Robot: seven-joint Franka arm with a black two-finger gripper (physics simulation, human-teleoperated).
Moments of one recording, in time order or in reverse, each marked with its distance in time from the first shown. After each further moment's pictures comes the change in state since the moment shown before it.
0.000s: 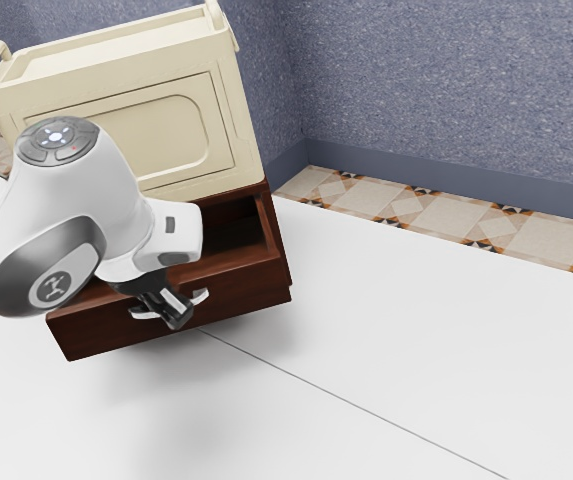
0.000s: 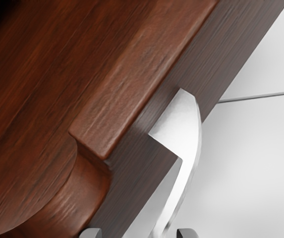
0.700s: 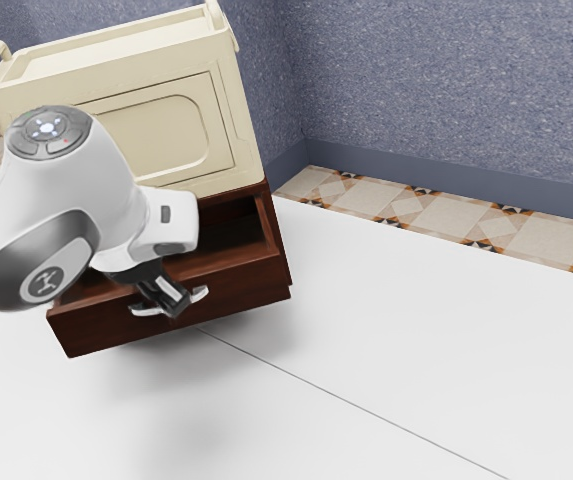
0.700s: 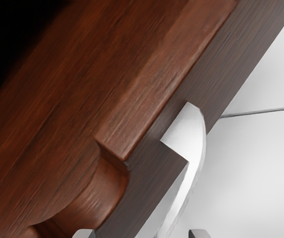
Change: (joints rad) arm 0.000 -0.015 -0.006 0.018 0.042 -0.001 -0.018
